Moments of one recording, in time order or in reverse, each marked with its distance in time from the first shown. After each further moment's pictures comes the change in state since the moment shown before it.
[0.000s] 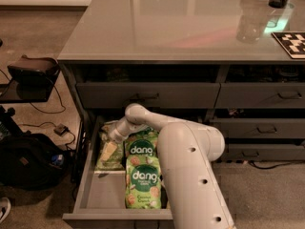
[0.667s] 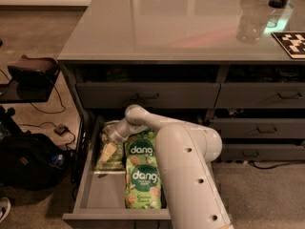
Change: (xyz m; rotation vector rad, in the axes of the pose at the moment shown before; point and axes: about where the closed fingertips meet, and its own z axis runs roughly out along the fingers) arm 0.008 0.003 0.008 -0.026 -0.002 0.056
